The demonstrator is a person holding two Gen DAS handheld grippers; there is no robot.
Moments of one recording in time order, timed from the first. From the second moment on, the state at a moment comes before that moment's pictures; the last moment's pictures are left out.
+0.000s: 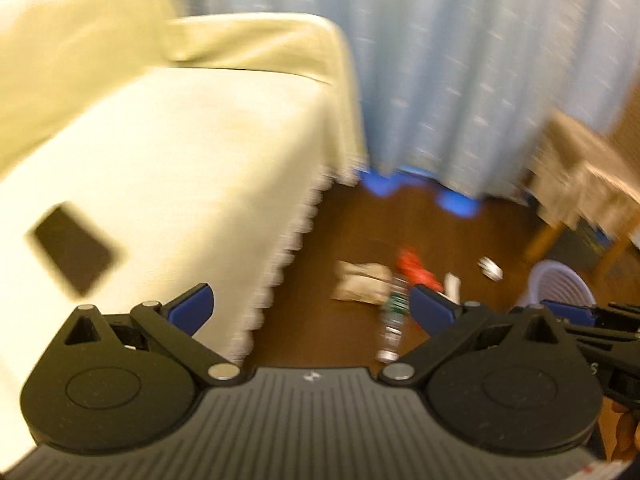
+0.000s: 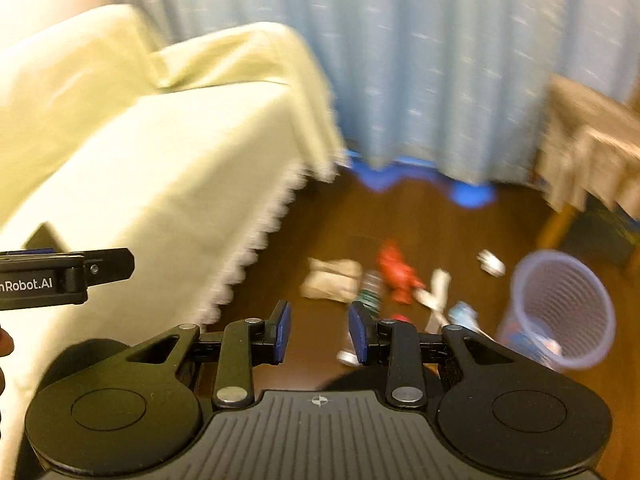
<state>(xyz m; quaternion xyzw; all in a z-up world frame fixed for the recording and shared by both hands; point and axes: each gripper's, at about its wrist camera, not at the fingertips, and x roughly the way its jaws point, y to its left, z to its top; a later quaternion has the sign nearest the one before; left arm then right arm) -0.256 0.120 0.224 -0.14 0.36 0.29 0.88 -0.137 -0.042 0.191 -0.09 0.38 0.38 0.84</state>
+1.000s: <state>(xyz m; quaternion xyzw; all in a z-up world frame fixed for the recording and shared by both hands) -0.627 0.211 0.249 -0.25 0.28 0.73 0.58 -0.398 0.235 0.181 -0.22 0.30 0.76 0.54</state>
